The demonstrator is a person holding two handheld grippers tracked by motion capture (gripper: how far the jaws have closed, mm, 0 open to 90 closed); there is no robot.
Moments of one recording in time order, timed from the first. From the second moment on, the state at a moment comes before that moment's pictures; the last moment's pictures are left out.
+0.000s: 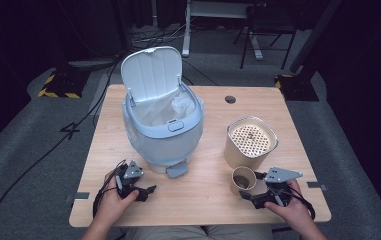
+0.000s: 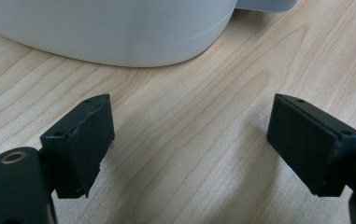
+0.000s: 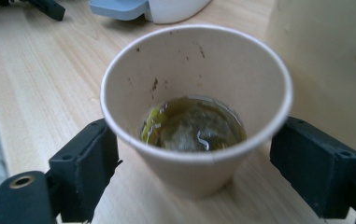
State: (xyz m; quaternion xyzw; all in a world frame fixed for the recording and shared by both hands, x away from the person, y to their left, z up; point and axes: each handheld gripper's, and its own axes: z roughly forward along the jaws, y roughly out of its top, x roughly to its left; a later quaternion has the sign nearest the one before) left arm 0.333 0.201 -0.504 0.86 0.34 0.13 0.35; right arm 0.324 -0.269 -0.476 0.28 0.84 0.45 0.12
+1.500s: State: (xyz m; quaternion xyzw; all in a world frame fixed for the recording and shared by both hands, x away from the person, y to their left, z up) left arm 0.333 0.201 -0.504 0.86 0.34 0.12 0.35; right arm 0.324 -0.276 -0.420 0.23 0.83 0.50 0.11
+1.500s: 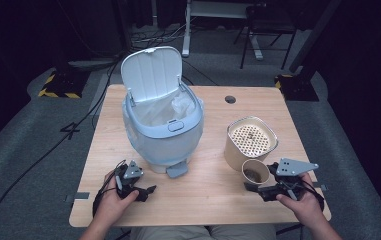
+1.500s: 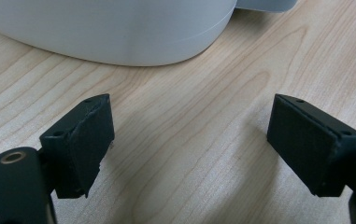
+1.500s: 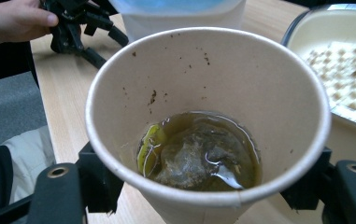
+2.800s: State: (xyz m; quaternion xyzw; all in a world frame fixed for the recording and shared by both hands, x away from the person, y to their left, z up) left arm 0.330 0.202 -0.504 0.86 0.35 0.13 0.35; right arm 0.425 -0.296 -0.338 0.25 0.81 0.51 0.16
